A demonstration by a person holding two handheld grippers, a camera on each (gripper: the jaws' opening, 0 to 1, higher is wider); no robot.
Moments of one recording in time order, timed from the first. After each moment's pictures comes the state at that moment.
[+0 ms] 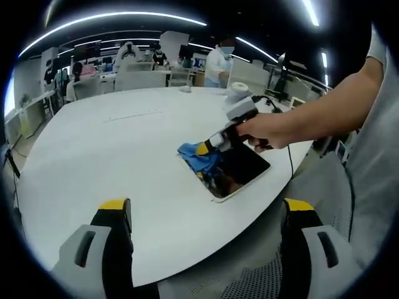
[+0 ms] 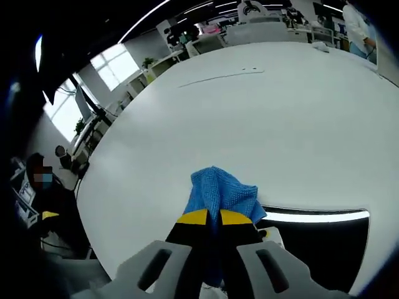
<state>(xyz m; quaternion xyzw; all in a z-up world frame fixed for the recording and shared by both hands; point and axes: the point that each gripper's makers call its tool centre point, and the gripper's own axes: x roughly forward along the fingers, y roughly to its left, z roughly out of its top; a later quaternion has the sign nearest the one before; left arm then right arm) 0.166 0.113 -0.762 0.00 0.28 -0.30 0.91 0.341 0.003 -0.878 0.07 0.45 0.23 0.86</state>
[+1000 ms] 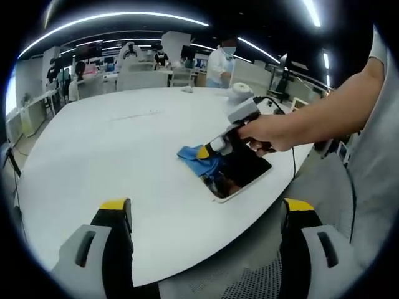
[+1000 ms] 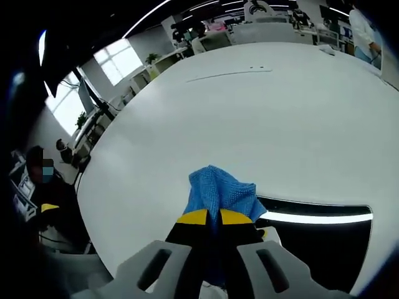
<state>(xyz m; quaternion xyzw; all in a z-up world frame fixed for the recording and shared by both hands) 0.168 0.117 -0.764 0.00 0.28 -0.30 0.91 0.327 0.006 -0.879 0.06 0.45 0.24 0.86</state>
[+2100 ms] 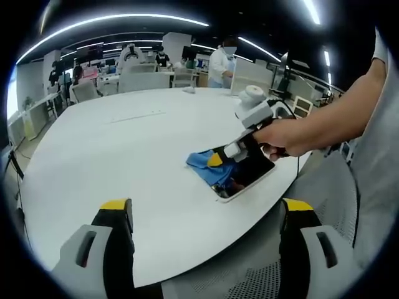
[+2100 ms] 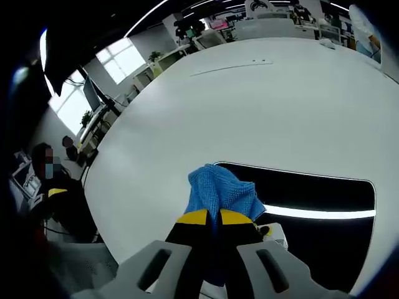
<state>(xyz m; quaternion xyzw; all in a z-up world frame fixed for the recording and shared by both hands) 0.169 0.119 -0.764 0.01 0.27 -0.29 0.92 0.298 0.007 -0.879 0.06 0.46 0.26 0.85</state>
